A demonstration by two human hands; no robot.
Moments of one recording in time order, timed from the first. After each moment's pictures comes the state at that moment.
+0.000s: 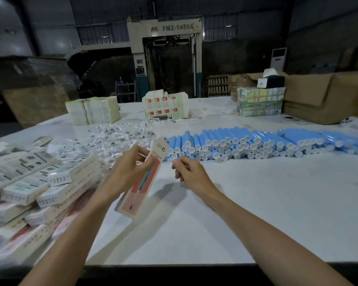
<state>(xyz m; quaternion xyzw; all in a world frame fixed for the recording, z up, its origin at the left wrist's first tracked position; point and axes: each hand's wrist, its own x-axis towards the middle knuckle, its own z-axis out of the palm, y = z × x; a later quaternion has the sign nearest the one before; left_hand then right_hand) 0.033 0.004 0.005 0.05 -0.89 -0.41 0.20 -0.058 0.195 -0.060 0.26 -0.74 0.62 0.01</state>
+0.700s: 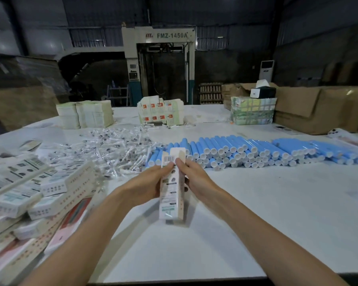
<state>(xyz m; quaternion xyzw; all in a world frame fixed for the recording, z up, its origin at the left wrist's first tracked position) -0.018 0.021 -0.019 -0.02 -0.69 -0.71 -0.13 -0.069 0.186 -0.037 0.19 -0.63 0.74 -0.13</state>
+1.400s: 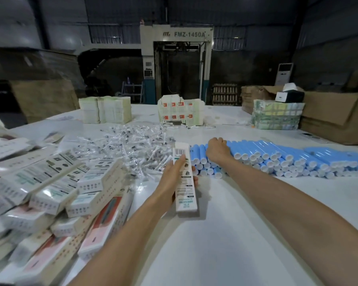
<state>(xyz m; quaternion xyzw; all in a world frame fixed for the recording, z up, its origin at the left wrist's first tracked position) -0.031 -0.001 -0.035 0.05 -0.58 -0.81 0.08 -0.216 0.129 -0.005 0.10 -0.98 0.13 0.12</state>
